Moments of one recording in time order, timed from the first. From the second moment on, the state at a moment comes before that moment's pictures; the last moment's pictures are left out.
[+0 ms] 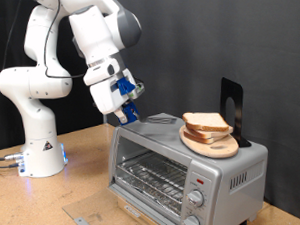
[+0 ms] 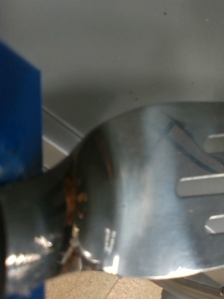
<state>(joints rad) -0.74 -0.60 0.85 -2.58 0.91 2.31 -0.35</state>
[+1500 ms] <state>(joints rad) -0.77 -0.57 0.90 -2.54 0.91 2.31 -0.29</state>
